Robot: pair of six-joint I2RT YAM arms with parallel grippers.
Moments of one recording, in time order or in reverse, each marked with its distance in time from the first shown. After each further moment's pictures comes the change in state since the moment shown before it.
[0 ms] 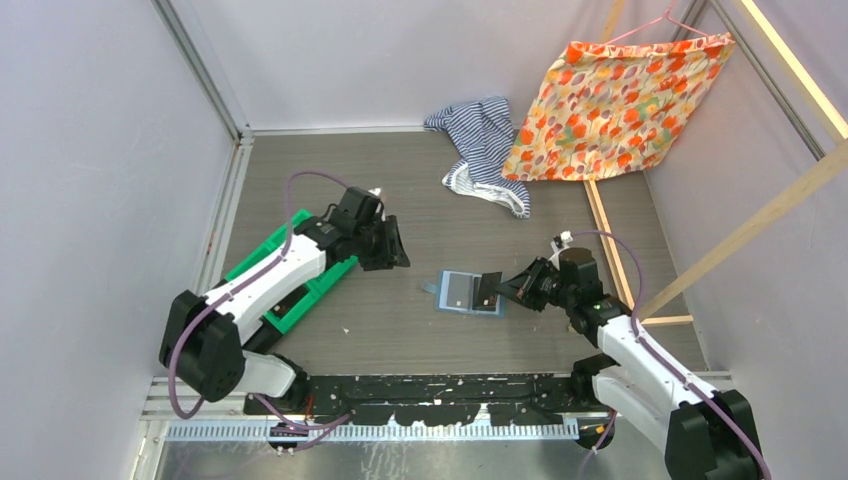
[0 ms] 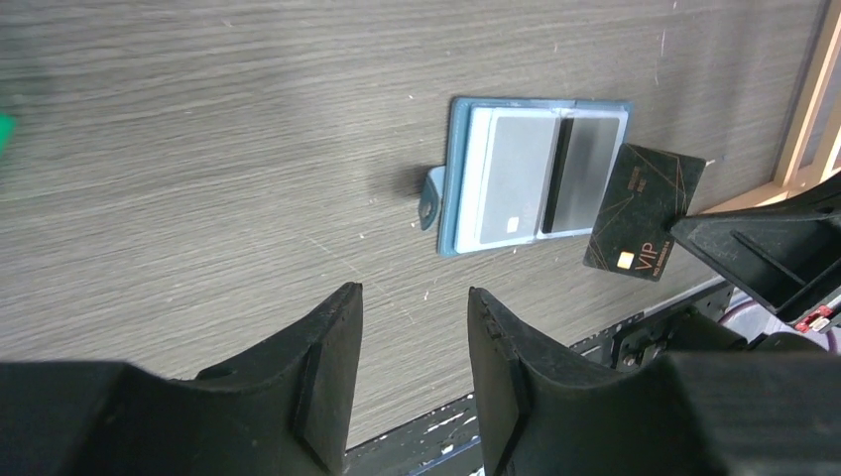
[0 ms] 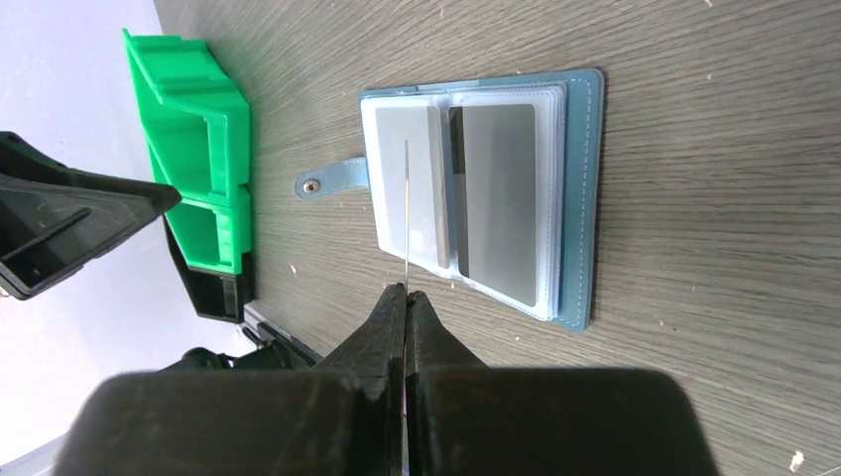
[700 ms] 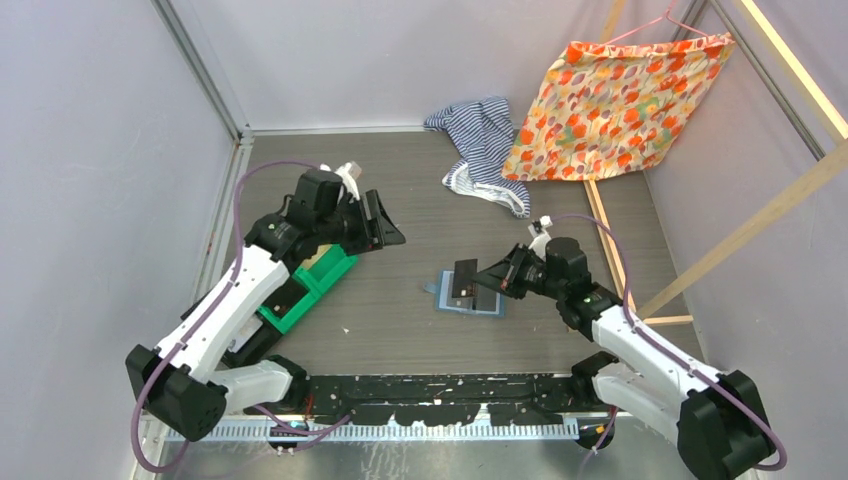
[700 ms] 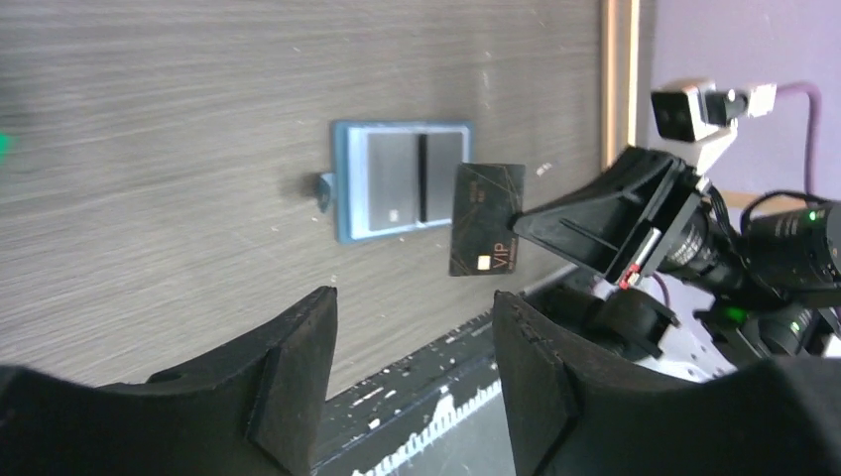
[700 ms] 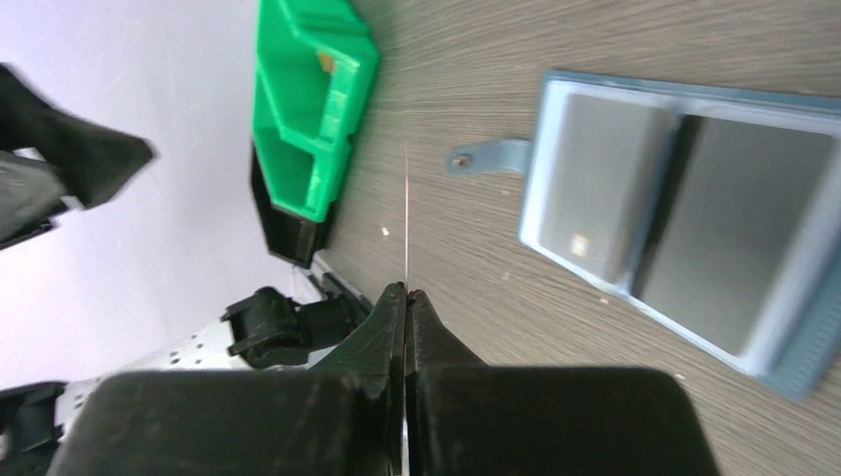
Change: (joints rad) left arm 0.085 -0.224 0.163 -0.178 0.069 -0.013; right arm 0.146 0.056 0.089 0.129 -0.037 0.065
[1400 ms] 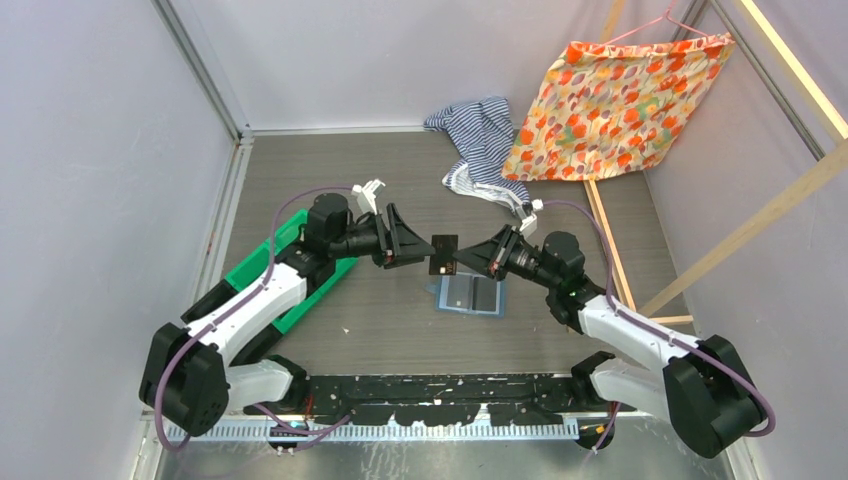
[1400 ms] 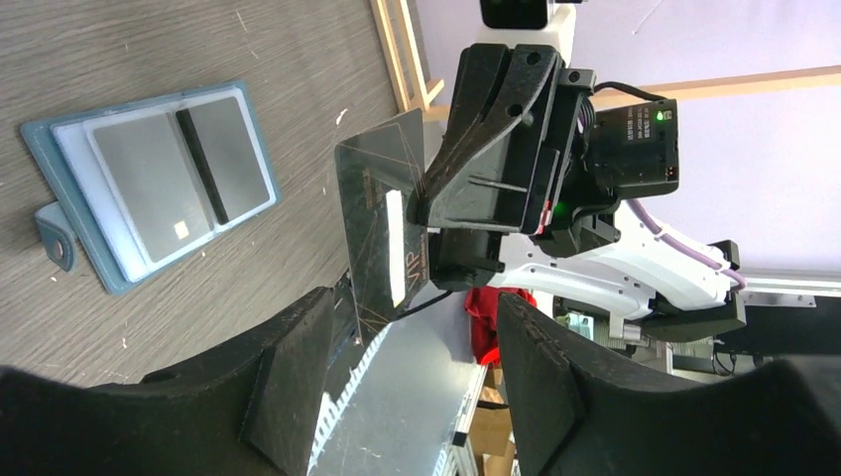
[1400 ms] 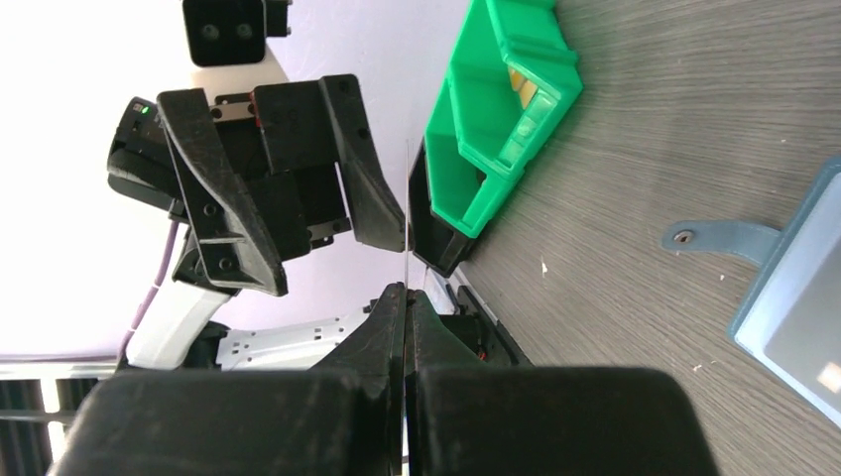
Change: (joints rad) left arm 0.001 0.011 -0.414 0.786 0.486 -0.309; right arm 0.060 0.165 -0.002 0.543 -0.097 0.245
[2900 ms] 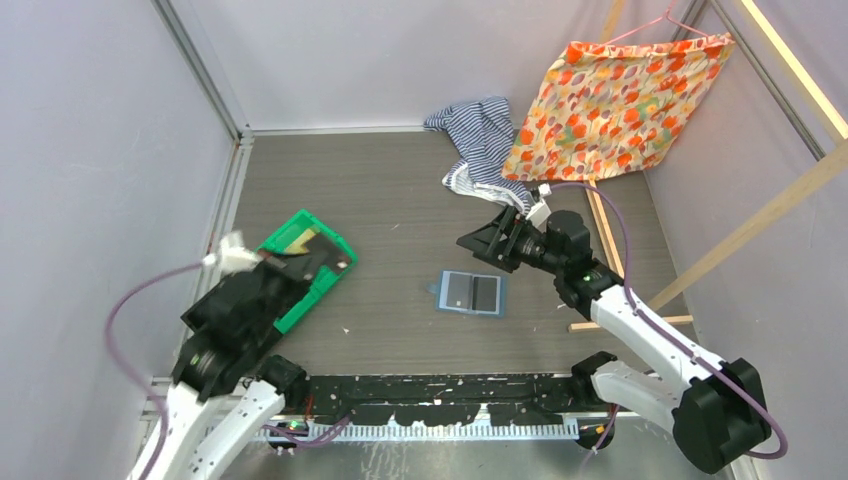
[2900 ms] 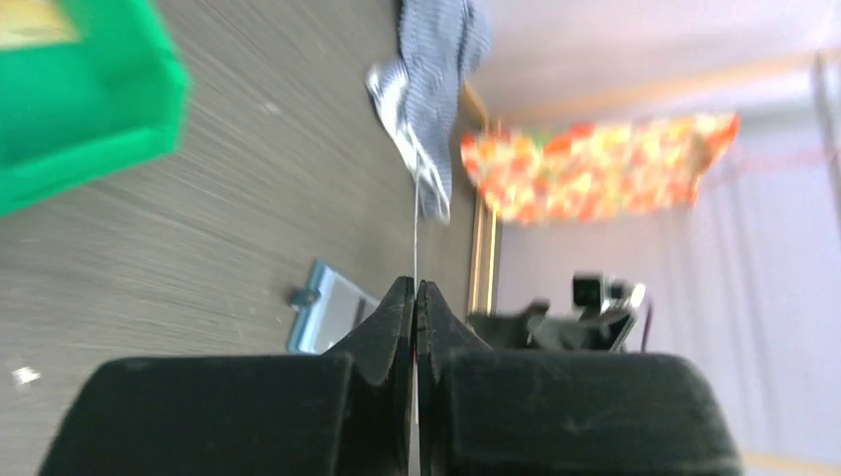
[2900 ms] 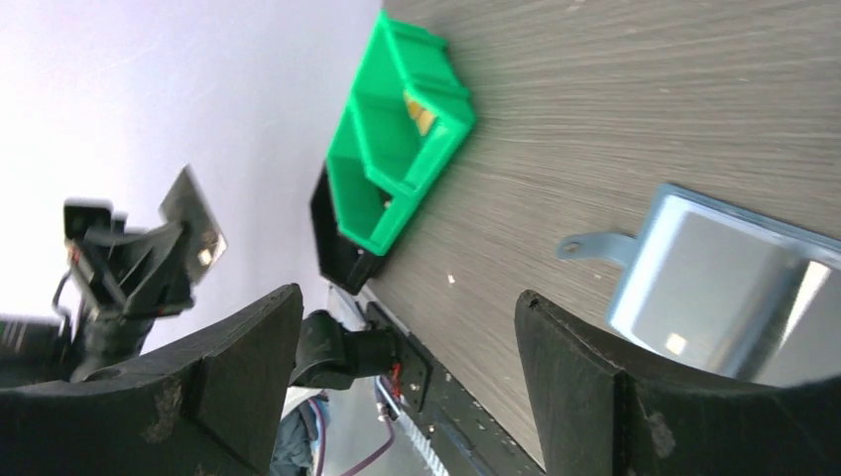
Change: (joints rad) left arm 0.000 -0.675 -0.005 -0.604 -0.862 -0.136; right arm -0.022 -0.078 0.203 -0.446 0.075 -0.247
